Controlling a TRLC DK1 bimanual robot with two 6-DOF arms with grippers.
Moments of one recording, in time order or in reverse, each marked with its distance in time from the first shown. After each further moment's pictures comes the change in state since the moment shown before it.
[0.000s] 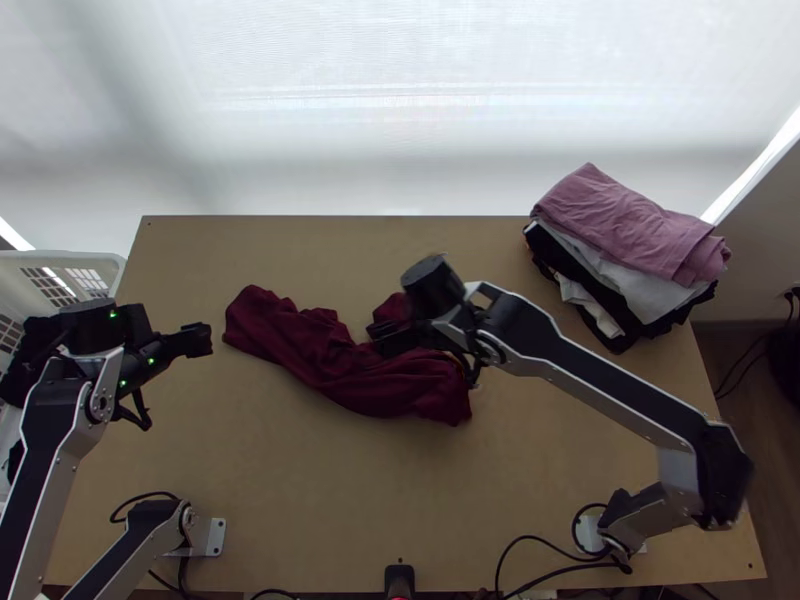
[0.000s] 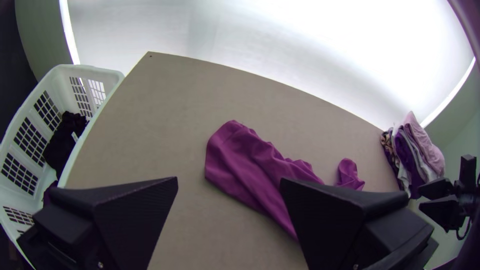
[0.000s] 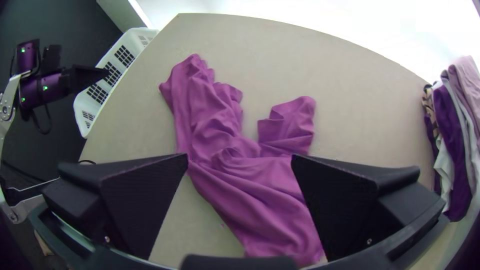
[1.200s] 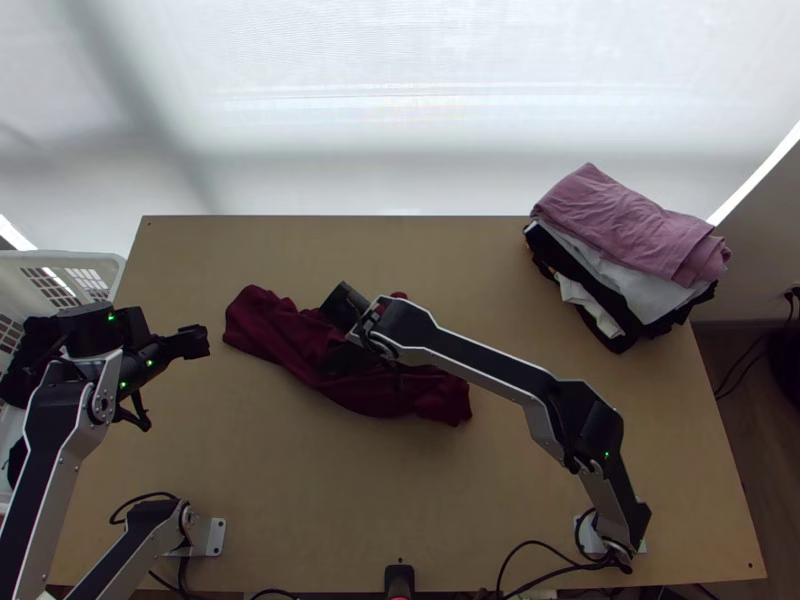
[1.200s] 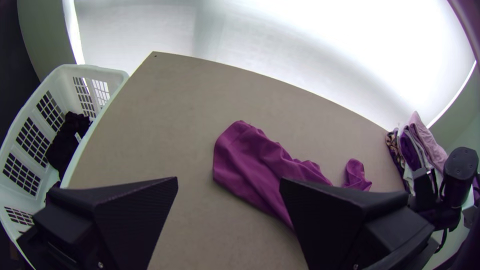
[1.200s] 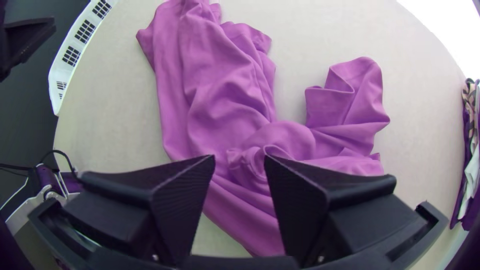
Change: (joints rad) left arm 0.030 -0.002 -0.037 0.040 0.000 0.026; right arm 0.077 0.436 0.284 -0.090 -0.025 0.045
